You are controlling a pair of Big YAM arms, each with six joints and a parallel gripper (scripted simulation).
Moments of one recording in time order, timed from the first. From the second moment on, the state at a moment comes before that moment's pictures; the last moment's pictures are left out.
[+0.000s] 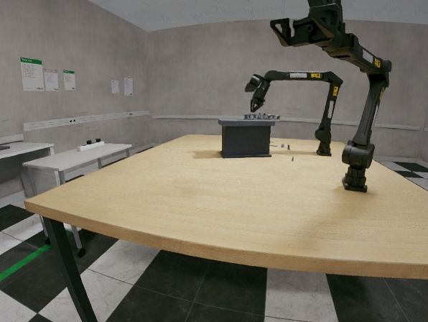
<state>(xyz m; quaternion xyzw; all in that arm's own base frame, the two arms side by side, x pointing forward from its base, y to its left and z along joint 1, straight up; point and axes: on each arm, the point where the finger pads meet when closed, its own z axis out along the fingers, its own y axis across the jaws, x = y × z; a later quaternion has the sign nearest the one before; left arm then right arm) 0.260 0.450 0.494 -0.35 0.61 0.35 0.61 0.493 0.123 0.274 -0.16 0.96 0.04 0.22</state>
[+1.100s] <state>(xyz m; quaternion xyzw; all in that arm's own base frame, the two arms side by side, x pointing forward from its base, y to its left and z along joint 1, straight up) 0.260 0.450 0.494 -0.35 0.61 0.35 0.61 0.494 0.123 0.253 -0.16 0.96 0.04 0.22</state>
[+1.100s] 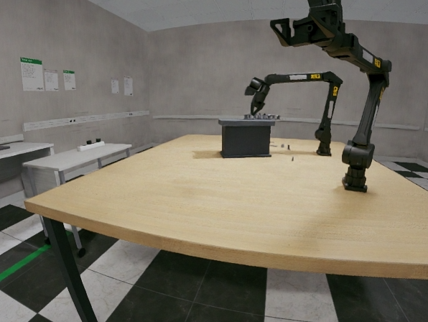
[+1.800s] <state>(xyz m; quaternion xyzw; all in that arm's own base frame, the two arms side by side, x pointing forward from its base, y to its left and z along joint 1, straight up) 0.260 0.450 0.494 -0.35 0.61 0.35 0.61 0.495 0.123 0.253 -0.16 0.96 0.04 0.22</state>
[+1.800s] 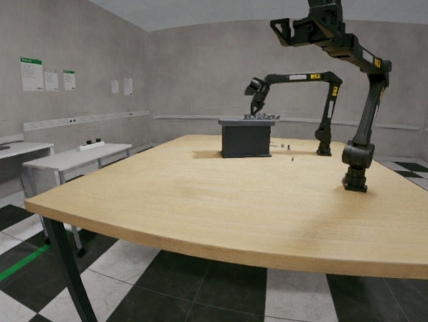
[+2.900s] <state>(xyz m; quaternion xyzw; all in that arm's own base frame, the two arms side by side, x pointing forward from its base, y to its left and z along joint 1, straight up) 0.260 0.450 0.494 -0.35 0.61 0.35 0.61 0.523 0.134 0.253 -0.16 0.96 0.04 0.22</state>
